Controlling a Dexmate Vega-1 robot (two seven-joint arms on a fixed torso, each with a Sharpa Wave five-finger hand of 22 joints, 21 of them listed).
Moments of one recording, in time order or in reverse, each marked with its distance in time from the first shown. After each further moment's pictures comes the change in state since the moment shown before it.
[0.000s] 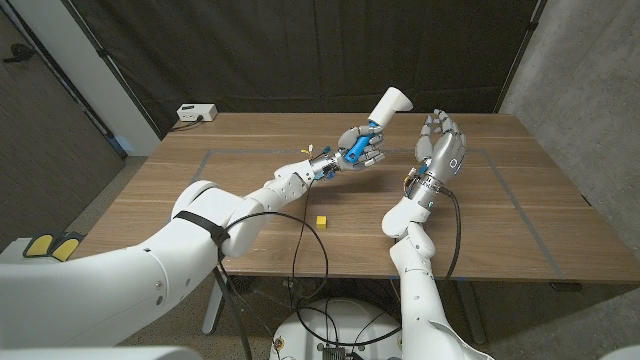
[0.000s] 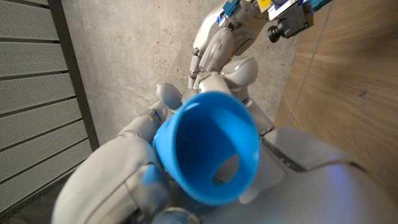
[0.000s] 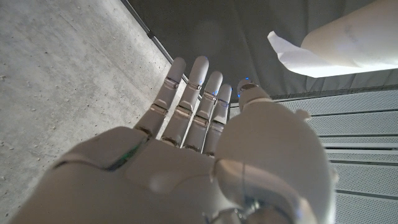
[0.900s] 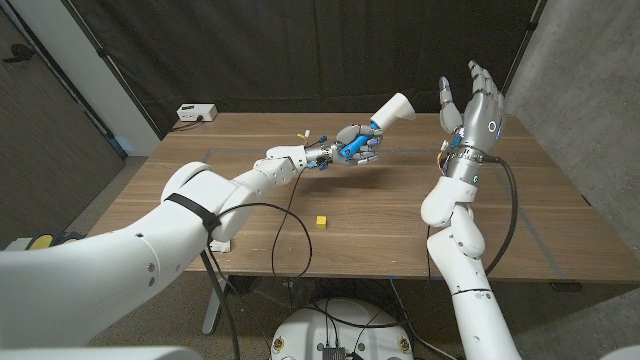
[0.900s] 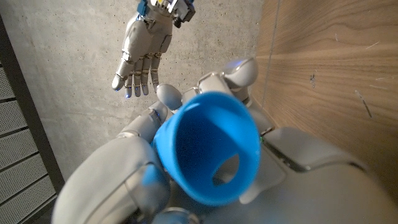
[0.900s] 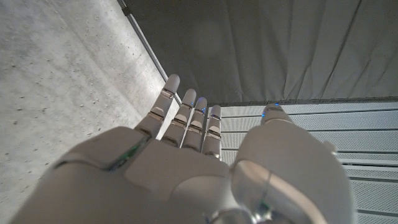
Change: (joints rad) left arm -0.074 0.059 0.103 -0.003 0.077 0.010 0.025; left_hand 0.000 0.000 0.000 0.000 0.004 -0.005 0.005 0.019 -0.005 0.000 0.000 0.003 0.002 -0.001 0.001 0.006 0.003 0.000 0.000 0.000 0.015; right arm -0.211 -0.496 -0.417 -0.665 0.240 -0.361 0.303; right_hand -0.315 -0.082 -0.147 0.108 -0.023 -0.252 0.013 -0.012 -0.094 -0.283 0.027 -0.267 -0.124 -0.367 0.021 -0.287 -0.124 -0.222 0.021 -0.059 -0.117
